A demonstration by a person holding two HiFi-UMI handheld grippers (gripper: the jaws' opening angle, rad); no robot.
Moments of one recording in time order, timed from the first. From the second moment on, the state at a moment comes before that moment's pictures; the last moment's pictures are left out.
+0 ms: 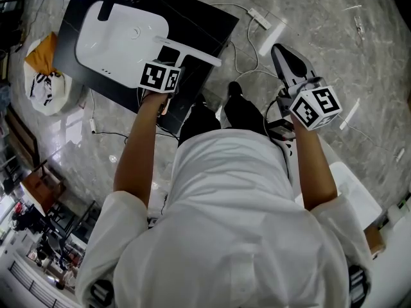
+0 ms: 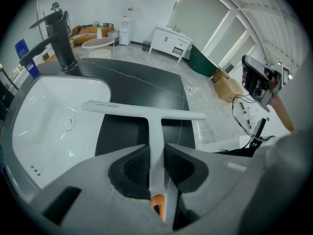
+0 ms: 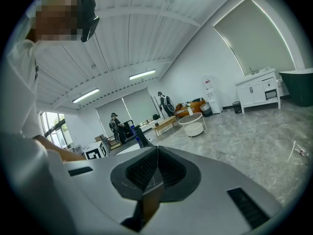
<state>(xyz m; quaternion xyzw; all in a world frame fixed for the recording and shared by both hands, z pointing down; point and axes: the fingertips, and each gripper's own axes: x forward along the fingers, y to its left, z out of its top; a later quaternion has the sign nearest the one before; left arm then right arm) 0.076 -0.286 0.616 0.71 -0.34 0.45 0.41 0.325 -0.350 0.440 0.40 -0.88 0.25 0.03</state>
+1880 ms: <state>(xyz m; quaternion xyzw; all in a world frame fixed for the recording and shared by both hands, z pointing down) 0.019 -0.311 0.454 0.78 -0.48 0.26 0.30 0.287 -0.348 0.359 0.36 -0.92 0.17 0.00</state>
